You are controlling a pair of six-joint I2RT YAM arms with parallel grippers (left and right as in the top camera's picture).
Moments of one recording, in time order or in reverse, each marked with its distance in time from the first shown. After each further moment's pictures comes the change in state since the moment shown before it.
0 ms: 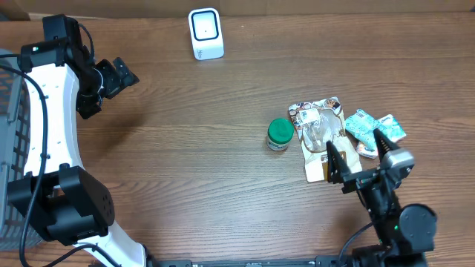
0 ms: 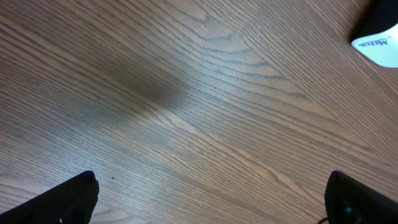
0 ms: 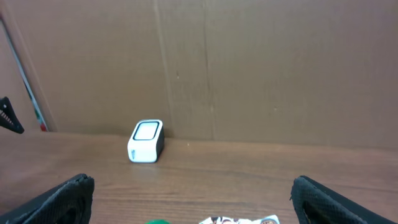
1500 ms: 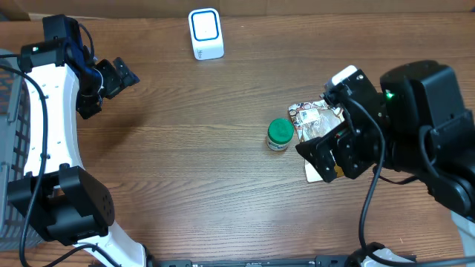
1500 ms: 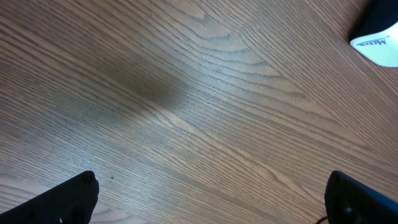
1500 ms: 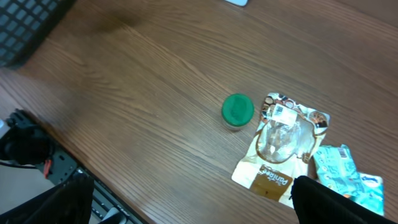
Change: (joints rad) left arm 0.000 0.000 0.000 0.000 0.004 0.000; right arm 0.339 1.145 1.804 -1.658 -0.035 -0.211
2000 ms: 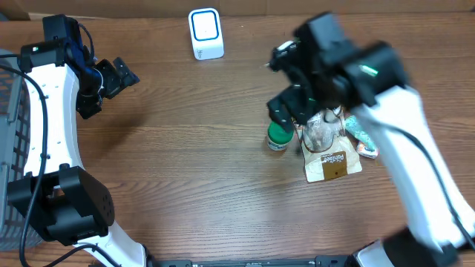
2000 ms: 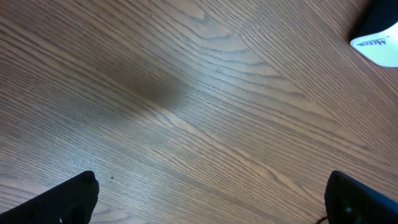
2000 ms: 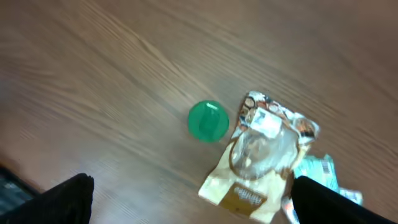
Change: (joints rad) left arm 0.000 0.000 0.000 0.000 0.000 0.000; right arm 0.000 0.325 -0.012 0.109 0.110 -0.080
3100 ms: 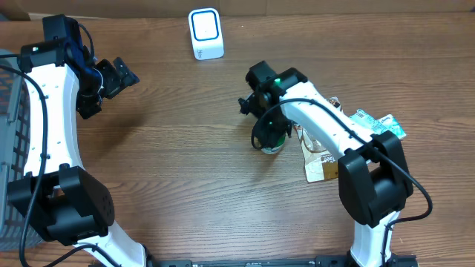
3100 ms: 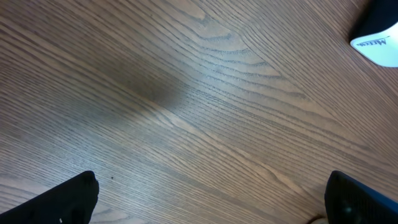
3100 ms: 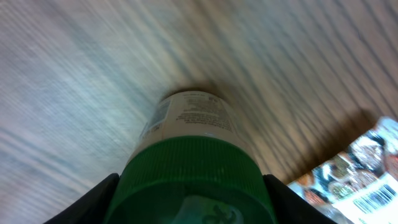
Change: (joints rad) left arm 0.000 0.000 0.000 0.000 0.000 0.000; right arm 0.058 0.379 -0.426 0.382 0.082 -0.173
